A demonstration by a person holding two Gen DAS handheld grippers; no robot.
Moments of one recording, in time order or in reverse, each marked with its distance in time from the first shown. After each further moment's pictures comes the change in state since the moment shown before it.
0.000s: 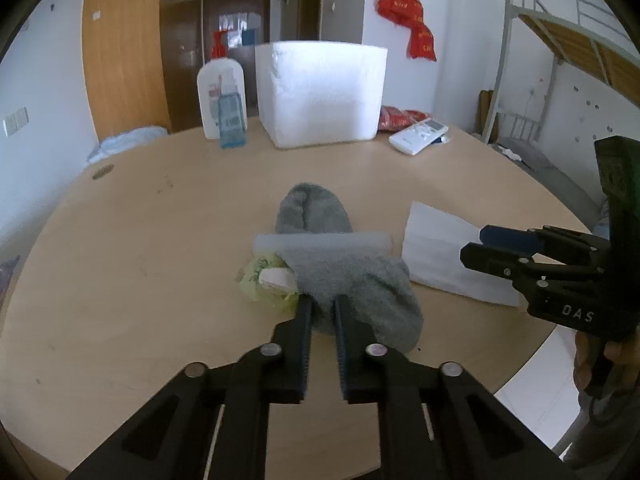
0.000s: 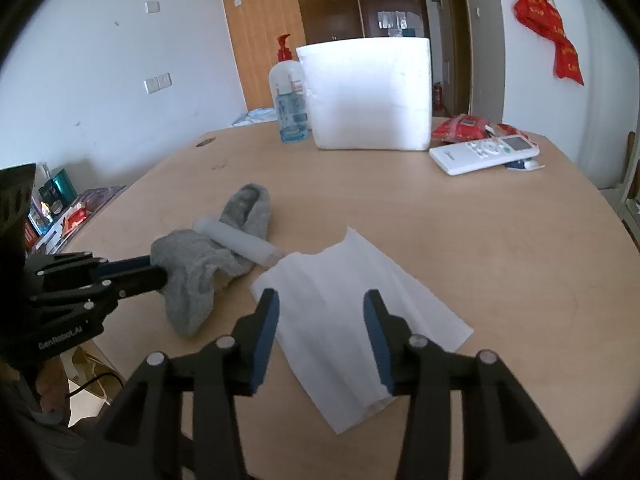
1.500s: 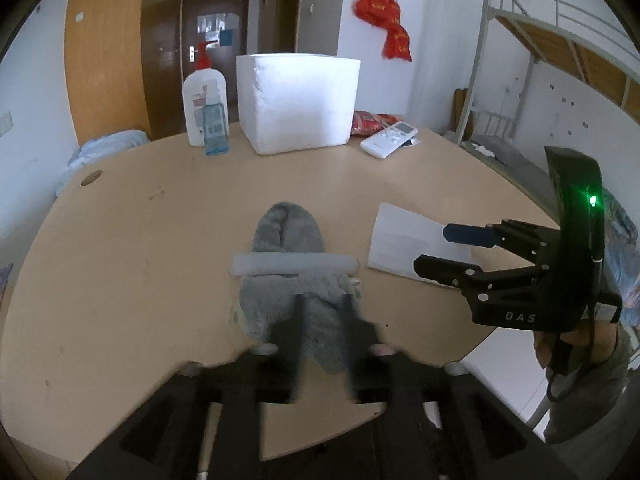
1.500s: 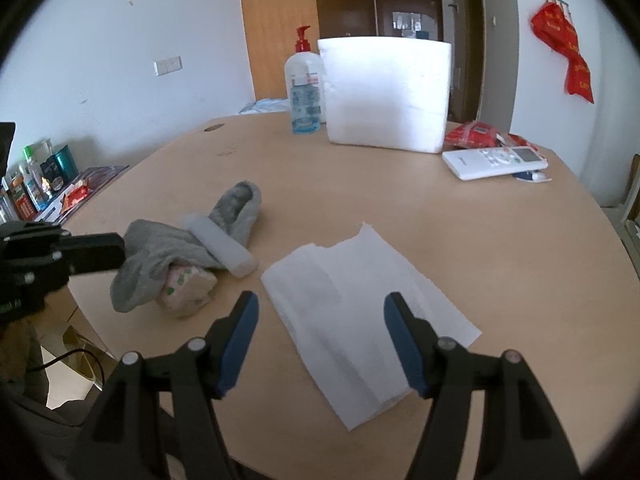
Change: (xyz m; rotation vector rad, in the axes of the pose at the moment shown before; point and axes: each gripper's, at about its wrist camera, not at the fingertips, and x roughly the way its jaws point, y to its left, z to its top) left arm -0.031 0.001 0.002 0.028 0.009 -0.094; right arm 0.000 0.016 -0.003 -0.075 0.021 -0.011
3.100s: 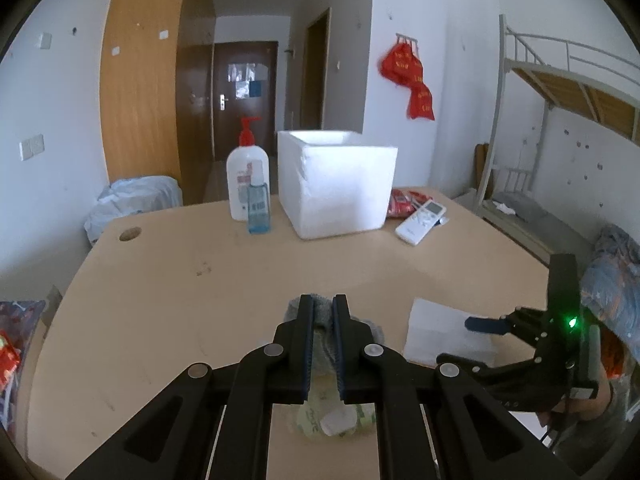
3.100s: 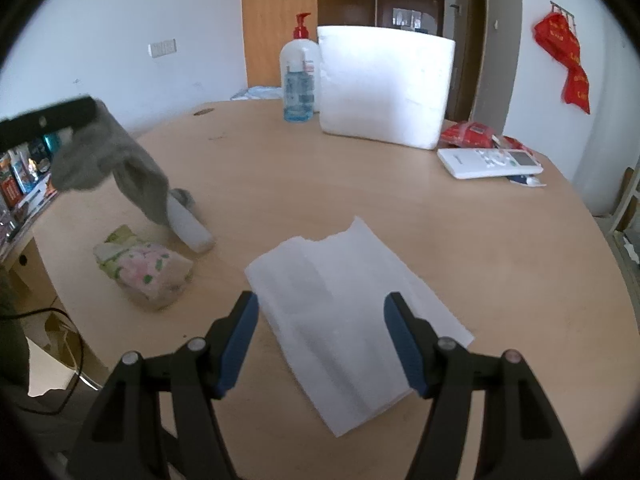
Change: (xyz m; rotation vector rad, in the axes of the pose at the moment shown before) left arm -0.039 0.029 0.043 -0.039 -0.218 0.086; right arm 0.013 0.001 0.003 -0.046 0.043 -0.069
